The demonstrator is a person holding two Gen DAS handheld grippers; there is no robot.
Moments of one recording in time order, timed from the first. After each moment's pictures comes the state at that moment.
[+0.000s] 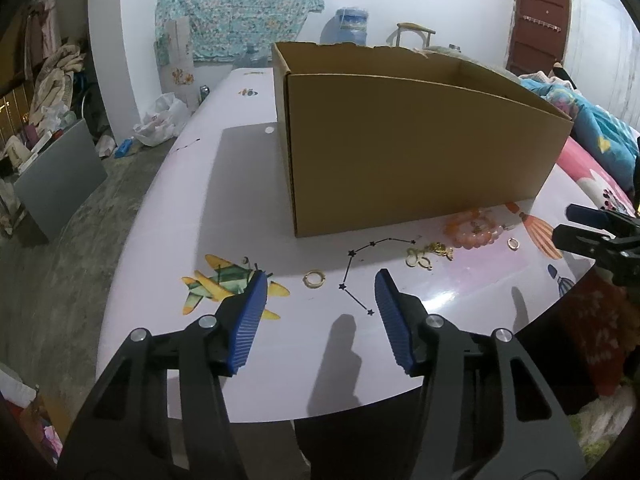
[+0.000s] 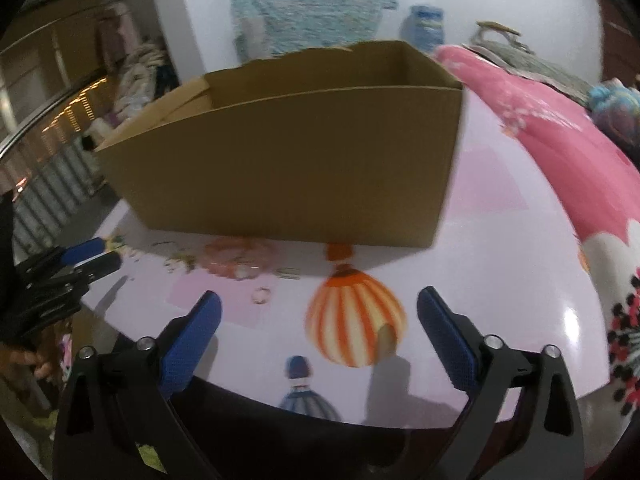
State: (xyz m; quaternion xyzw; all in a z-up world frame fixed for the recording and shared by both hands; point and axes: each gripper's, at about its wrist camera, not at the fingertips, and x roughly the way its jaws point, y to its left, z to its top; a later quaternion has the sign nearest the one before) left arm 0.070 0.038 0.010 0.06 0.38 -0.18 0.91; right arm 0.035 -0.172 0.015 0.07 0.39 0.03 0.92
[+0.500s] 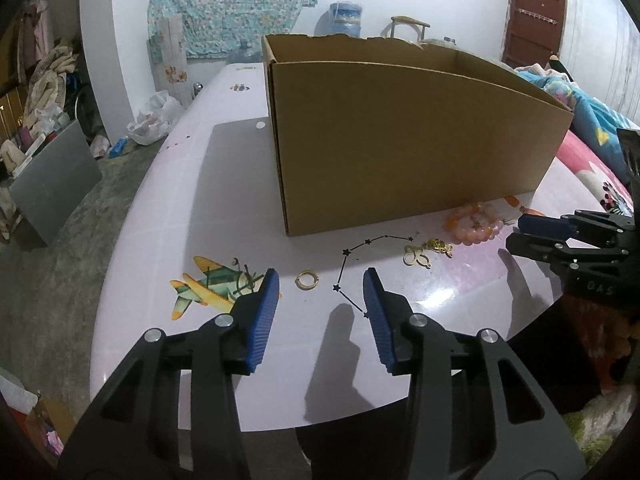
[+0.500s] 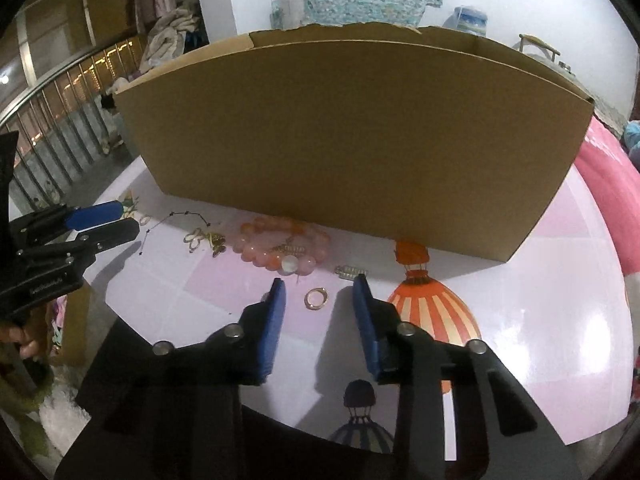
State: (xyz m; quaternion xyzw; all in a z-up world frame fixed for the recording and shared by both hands) left arm 0.075 0.034 0.005 0.06 0.39 -0.19 0.90; right arm 0.060 -0.138 -0.002 0.01 0.42 0.06 0.91
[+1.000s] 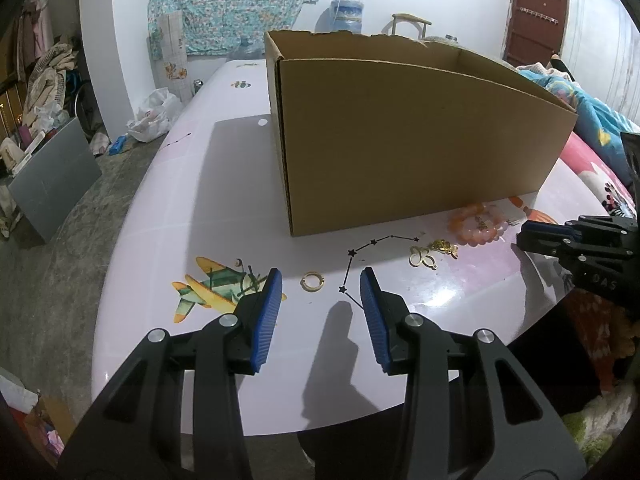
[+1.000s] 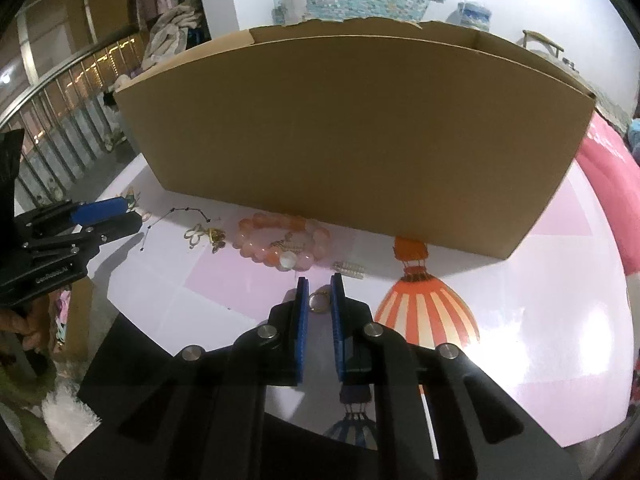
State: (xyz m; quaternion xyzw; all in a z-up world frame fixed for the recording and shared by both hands) left arm 0.079 0.037 0.004 0.06 0.39 -0.19 0.90; right arm 0.054 -0.148 -0.002 0.03 0.43 0.06 0.90
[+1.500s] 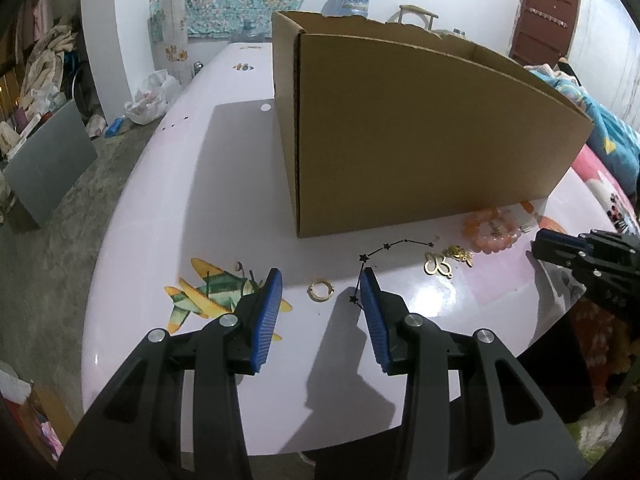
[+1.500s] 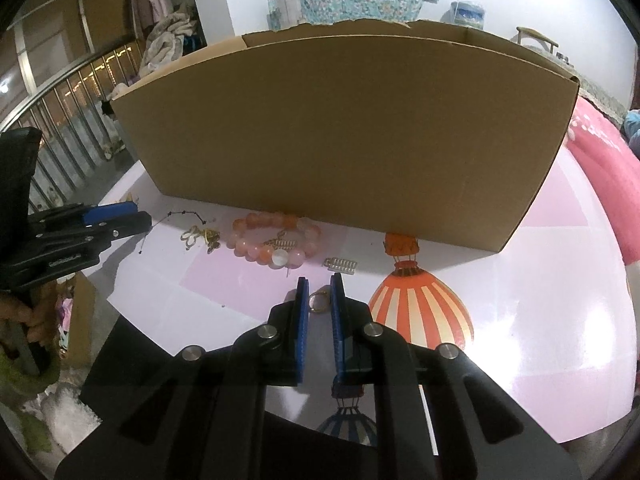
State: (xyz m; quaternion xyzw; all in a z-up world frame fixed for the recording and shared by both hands) left arm 0.102 0.043 -0.005 0.06 0.42 -0.18 0.89; right arm 0.054 -0.148 -0.004 0.04 0.42 0.06 0.91
